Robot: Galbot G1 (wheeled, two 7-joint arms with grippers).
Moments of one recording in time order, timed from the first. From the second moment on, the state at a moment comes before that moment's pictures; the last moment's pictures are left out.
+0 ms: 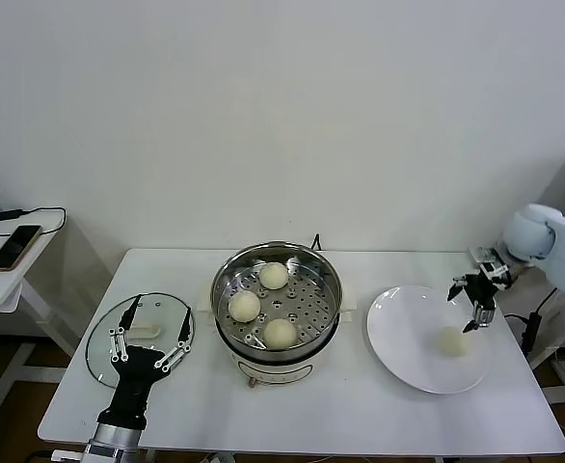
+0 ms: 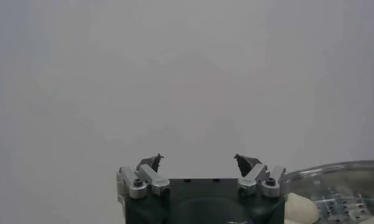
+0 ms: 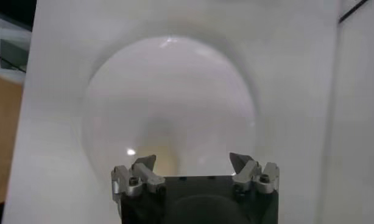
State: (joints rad) left arm 1.68 -1.29 -0.54 -2.16 0.09 -0.29 -0.08; right arm 0.26 0.58 -1.13 1.09 0.14 -0.04 -1.18
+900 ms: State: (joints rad) left arm 1.68 -1.30 -0.55 -2.16 0.09 -0.29 -0.08; right arm 0.10 0.62 -1.04 1.00 0.11 -0.05 -1.09
